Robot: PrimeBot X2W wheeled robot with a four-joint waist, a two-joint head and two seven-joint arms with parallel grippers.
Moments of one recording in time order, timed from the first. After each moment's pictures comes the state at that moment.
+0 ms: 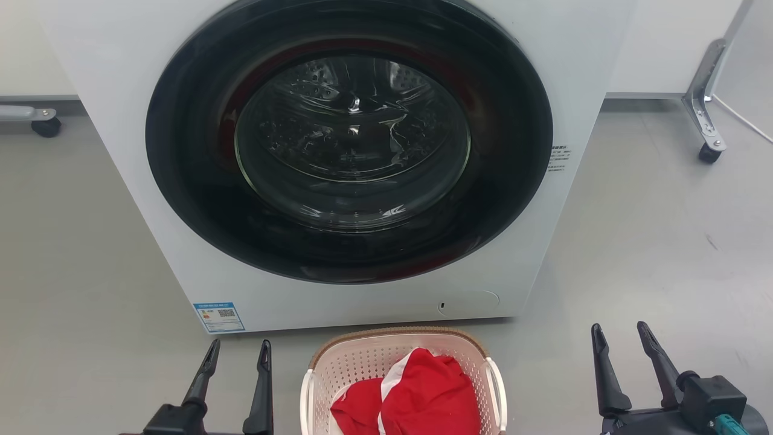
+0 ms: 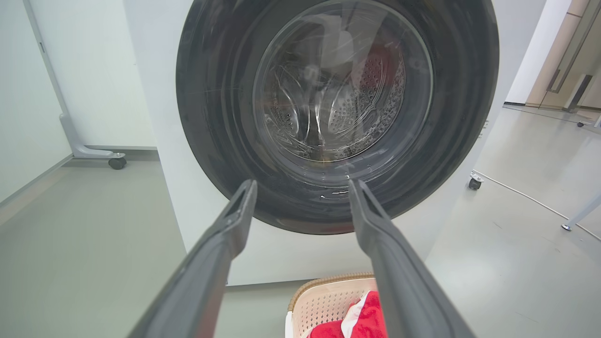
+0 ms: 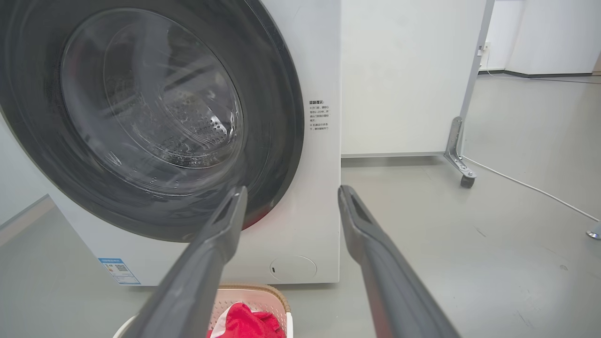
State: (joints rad) left arm 0.05 0.16 -0.27 0.07 -0.34 0.12 -0.21; right arm -0.01 -0.22 0.27 0.16 0.36 -0.11 -0.25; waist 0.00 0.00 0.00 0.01
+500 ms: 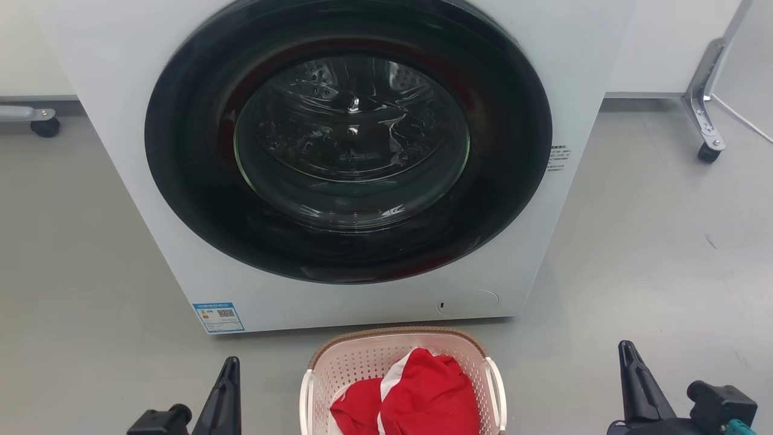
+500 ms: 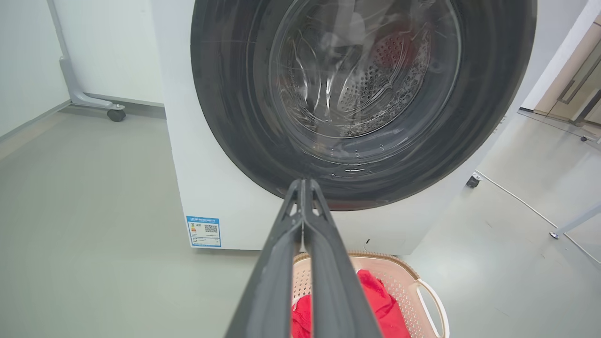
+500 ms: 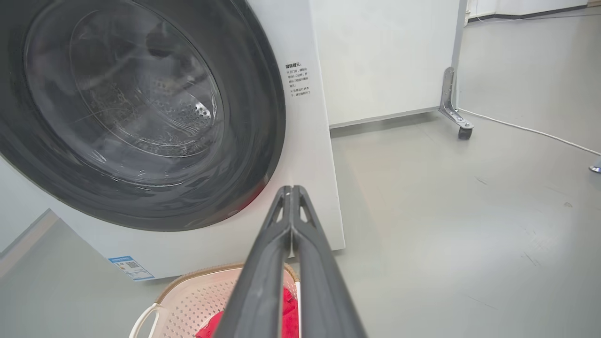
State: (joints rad) left arm 0.07 0.15 -0.24 0.12 -0.45 0.10 -0.17; right arm 0.01 -0.19 0.23 0.20 0.47 -0.08 -0.21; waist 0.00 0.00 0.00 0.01
